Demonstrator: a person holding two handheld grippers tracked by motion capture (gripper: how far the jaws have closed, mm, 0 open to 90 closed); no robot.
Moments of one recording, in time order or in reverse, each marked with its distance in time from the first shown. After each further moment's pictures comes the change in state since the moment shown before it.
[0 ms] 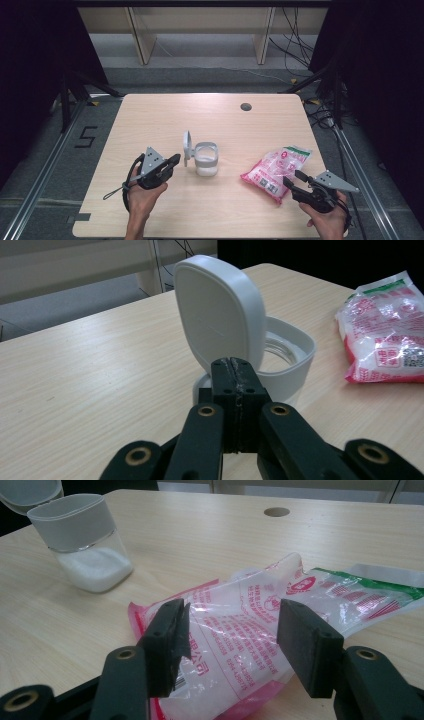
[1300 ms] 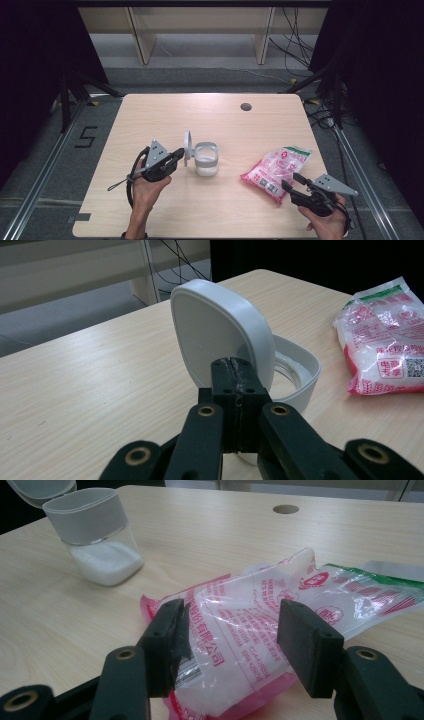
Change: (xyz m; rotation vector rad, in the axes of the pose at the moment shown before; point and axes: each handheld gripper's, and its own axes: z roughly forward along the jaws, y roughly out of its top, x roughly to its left) left arm -0.001 0.013 0.013 -0.020 -0.034 0.025; right arm 0.008 -0.003 -0.003 -0.001 0.028 -0.013
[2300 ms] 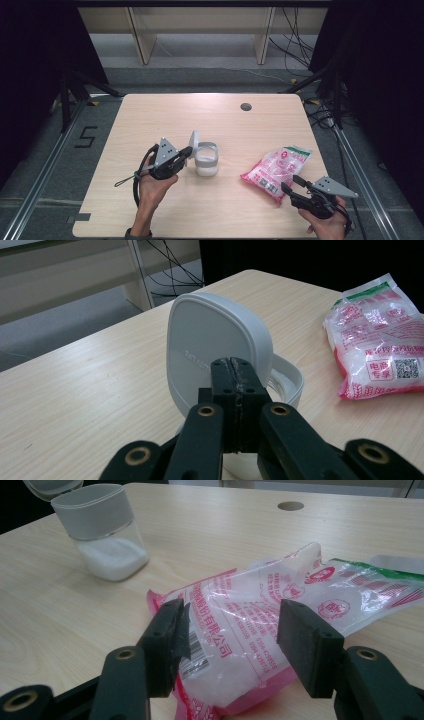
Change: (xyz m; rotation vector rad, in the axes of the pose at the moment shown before) left arm -0.012 0.012 0.013 -0.011 -0.036 0.072; right arm 0.003 -0.003 -0.003 0.011 0.010 0.006
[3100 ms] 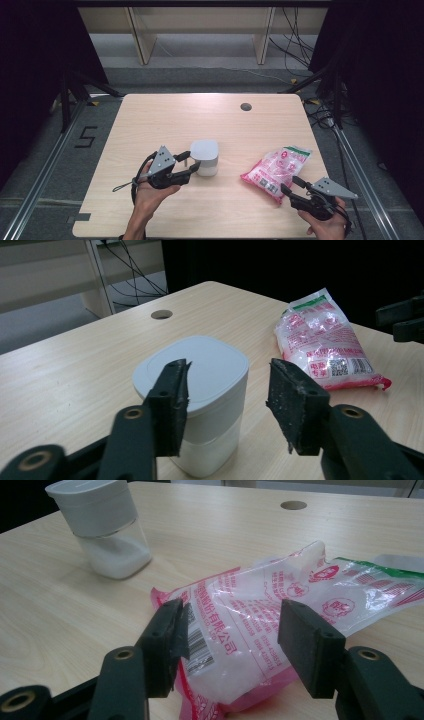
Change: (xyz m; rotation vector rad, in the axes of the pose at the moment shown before) left arm -0.010 -0.015 -0.015 -0.047 -0.133 -0.047; right arm 0.003 -0.001 -0.002 0.008 -0.003 0.003
